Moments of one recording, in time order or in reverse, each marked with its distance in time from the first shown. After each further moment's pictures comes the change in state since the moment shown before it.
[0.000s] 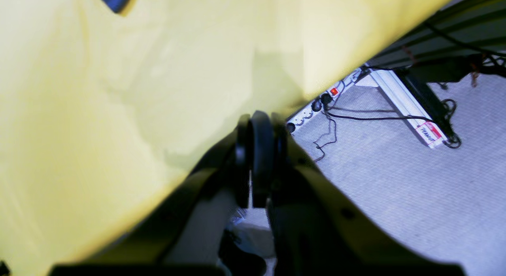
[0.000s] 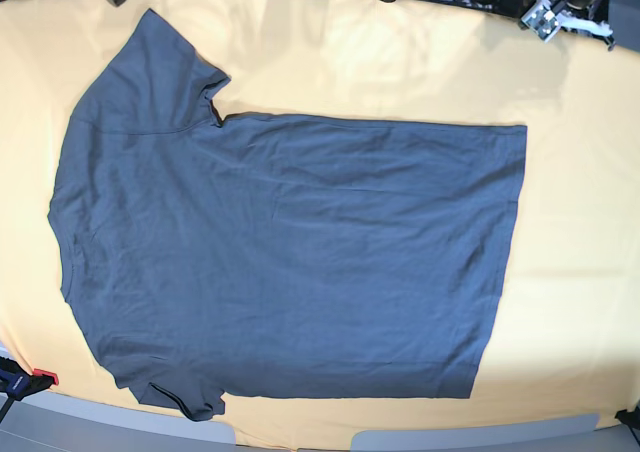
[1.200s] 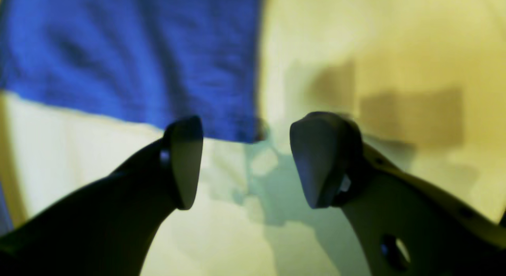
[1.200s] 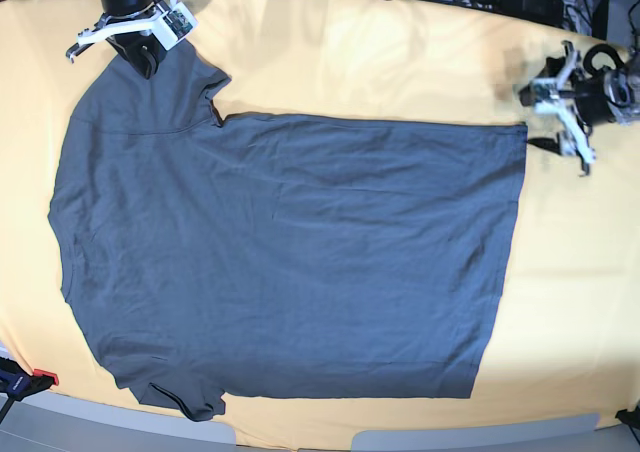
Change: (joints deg) left arm -43.8 -28.9 33.8 -29.0 27.3 -15.9 -35.0; right arm 21.1 -0.6 0.1 0.0 13.5 9.4 6.2
